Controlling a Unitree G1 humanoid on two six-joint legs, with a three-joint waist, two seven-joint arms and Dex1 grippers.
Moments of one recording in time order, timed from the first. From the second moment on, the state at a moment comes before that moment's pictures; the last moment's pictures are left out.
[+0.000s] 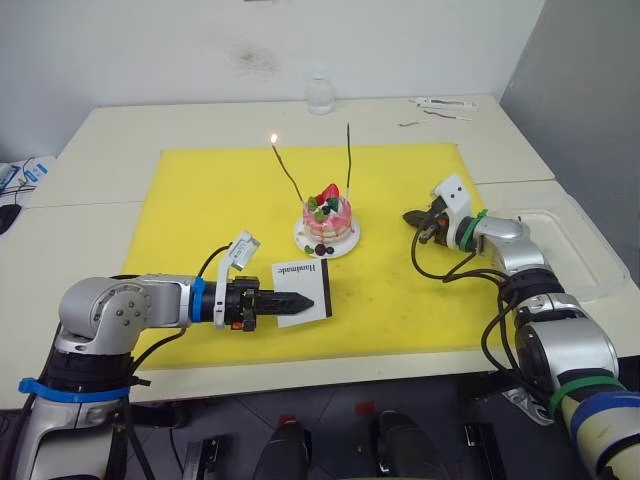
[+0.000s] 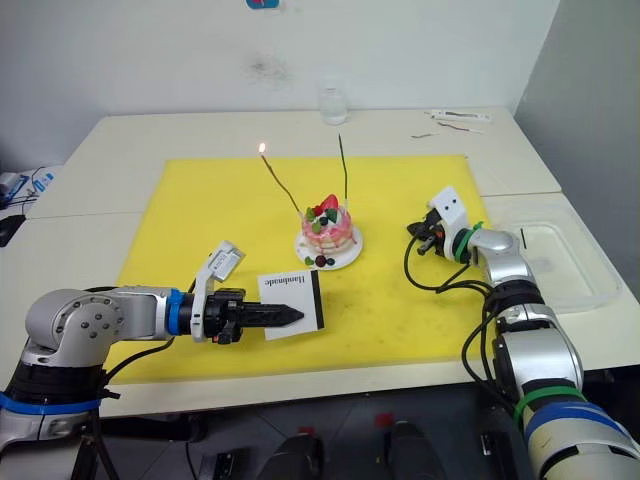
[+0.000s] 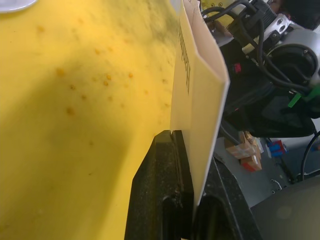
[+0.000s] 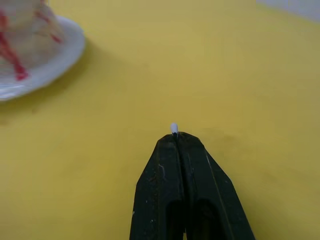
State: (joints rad) left arm -0.45 0.72 0.08 -0.15 -0.98 1.34 -0.92; right arm -0.92 -0.43 0.03 0.87 0.06 0.03 0.93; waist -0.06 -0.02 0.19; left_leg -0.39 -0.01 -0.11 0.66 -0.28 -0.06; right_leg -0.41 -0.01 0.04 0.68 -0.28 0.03
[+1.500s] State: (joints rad) left arm -0.53 0.67 0.10 -0.05 -1.00 1.36 -0.88; right arm -0.66 -0.46 0.30 -0.16 0.11 0.30 1.03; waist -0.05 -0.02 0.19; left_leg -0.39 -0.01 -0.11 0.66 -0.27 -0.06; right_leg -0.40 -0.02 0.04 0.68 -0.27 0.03
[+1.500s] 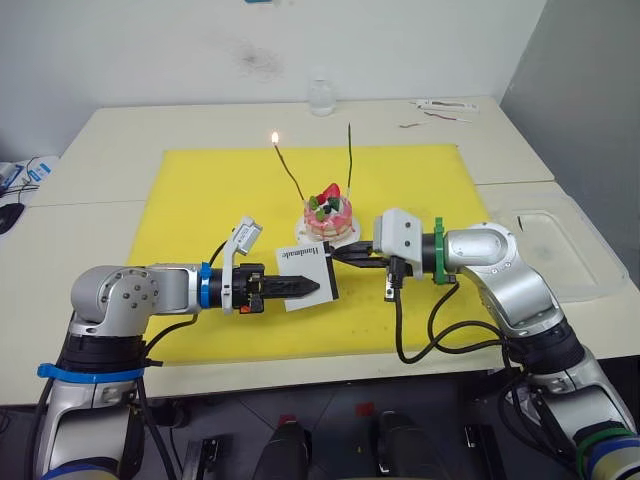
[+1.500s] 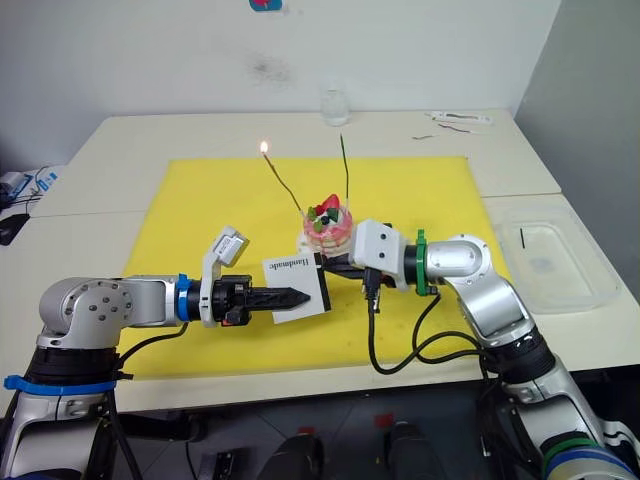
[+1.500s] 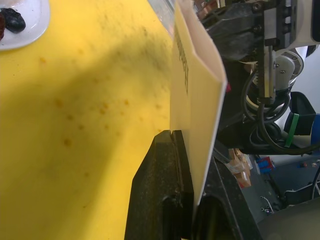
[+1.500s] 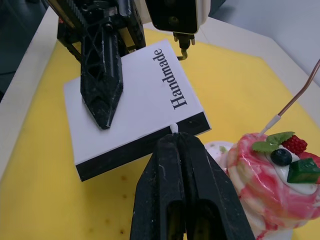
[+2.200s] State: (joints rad) left arm -0.51 0.66 0.10 -0.06 -1.00 1.35 -0.88; right arm -0.90 -0.70 0.11 -0.19 0.46 0.69 1.28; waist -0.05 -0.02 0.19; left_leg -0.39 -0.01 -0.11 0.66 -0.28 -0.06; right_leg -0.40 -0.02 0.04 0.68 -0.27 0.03
